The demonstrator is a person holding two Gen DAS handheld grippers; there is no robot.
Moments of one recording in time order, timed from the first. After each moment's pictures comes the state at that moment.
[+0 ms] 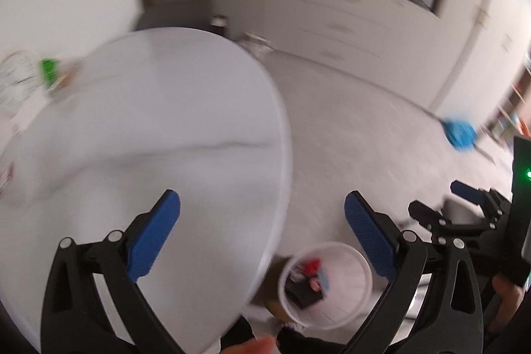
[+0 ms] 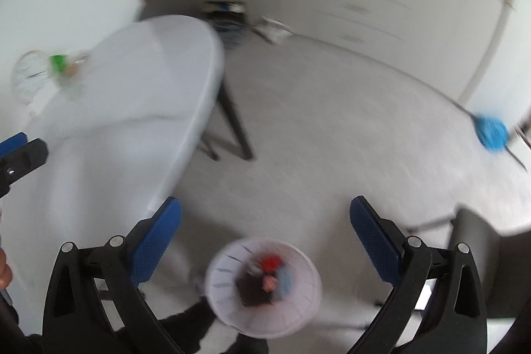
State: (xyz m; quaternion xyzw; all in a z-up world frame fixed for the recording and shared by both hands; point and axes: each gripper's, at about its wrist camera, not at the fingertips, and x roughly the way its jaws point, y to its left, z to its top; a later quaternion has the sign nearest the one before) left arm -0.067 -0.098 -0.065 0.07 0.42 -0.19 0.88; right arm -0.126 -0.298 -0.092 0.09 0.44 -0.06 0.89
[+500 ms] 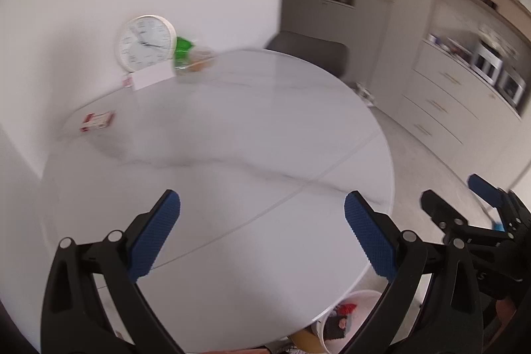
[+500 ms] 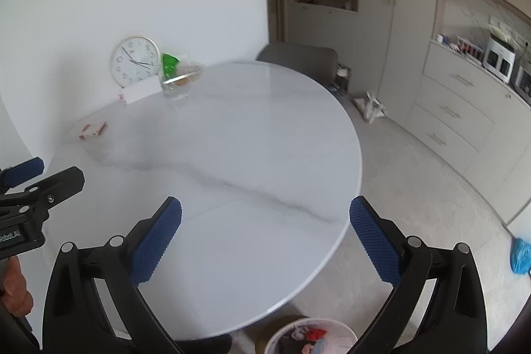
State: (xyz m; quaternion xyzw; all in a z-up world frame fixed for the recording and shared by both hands) left arm -0.082 0.052 0.012 -0.03 0.38 0.03 0.92; right arm -0.067 -0.158 0.018 -0.01 0.35 0.09 0.93
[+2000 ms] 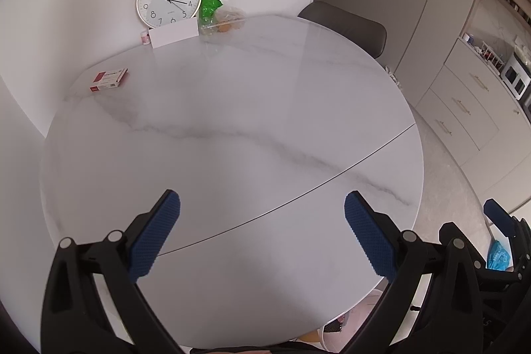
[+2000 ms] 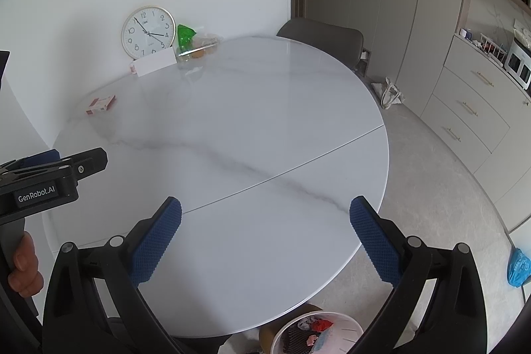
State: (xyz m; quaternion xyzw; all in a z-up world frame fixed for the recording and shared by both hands) left arm -0.037 0.095 -0.027 -0.07 0.45 0.07 0.89; right arm -0.040 -0.115 -0.004 -0.03 0.41 0.11 0.91
